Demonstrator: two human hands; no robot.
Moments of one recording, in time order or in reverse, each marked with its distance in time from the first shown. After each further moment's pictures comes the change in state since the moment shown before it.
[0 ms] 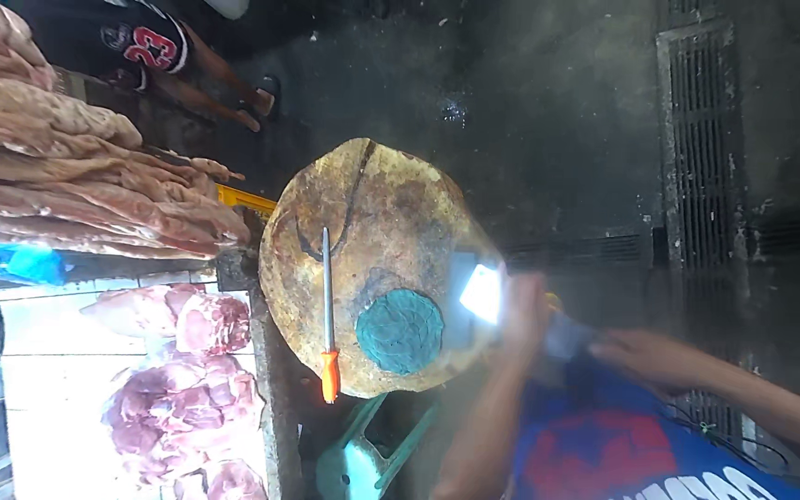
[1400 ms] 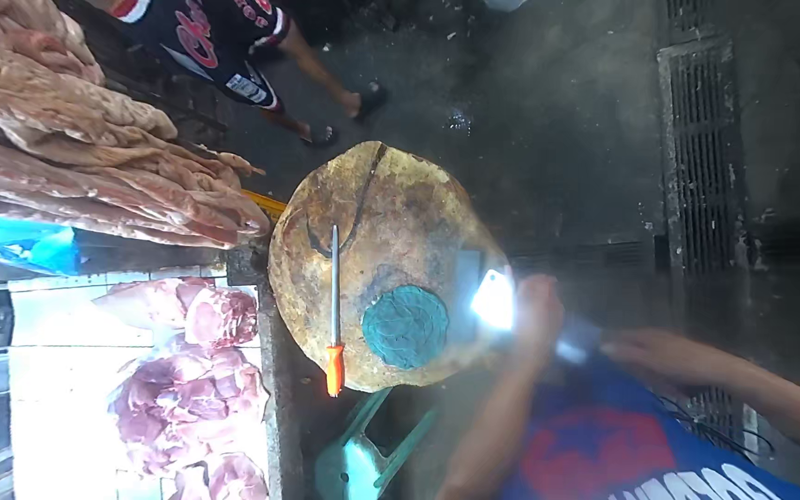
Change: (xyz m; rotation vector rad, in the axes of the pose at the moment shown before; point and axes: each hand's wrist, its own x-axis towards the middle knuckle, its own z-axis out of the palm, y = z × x) left_hand -0.007 0.017 0.001 0.036 -0.092 -0.098; right_hand -0.012 0.005 -0.006 0.008 0.001 0.022
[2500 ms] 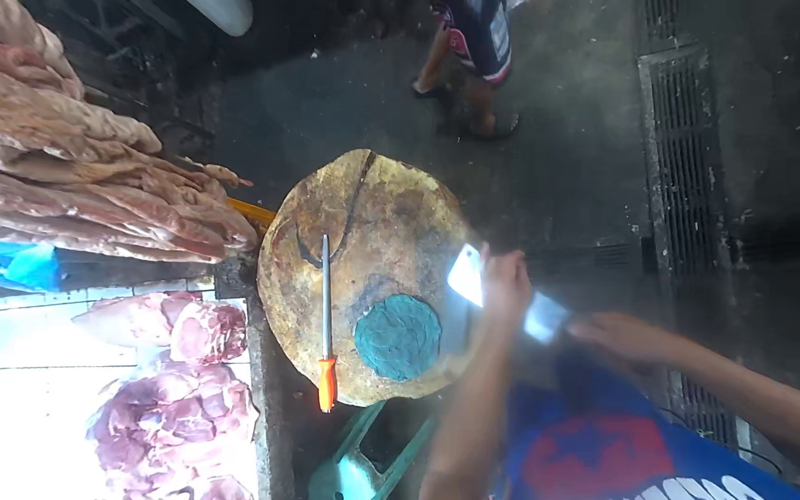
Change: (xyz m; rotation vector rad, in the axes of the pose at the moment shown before) left_hand 0.040 -0.021 -0.014 0.007 -0.003 0.081; right_hand 0.020 -0.022 -0.003 0.065 0.021 -0.023
